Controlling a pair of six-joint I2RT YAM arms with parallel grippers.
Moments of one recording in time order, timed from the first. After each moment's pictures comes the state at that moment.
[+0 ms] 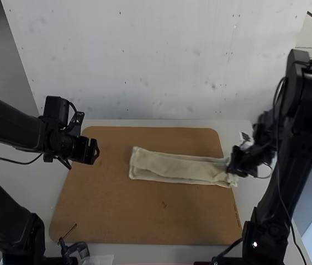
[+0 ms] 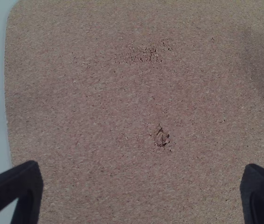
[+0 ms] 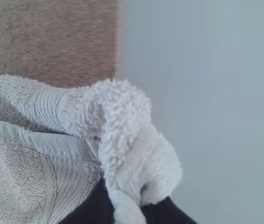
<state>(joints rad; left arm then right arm) -0.08 1.36 0.47 0.05 0.16 0.11 -0.38 1.79 0.71 -0.21 -0.45 -0.21</state>
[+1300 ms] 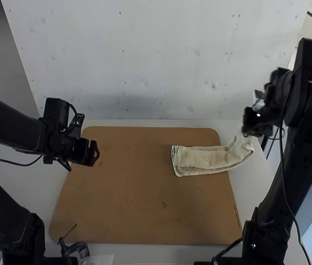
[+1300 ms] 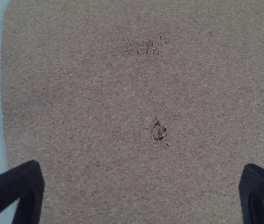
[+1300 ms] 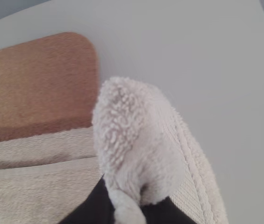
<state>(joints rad) -0.08 1.36 0.46 0.06 0.17 0.11 -0.31 1.66 0.97 -0.33 -0.33 -0.17</state>
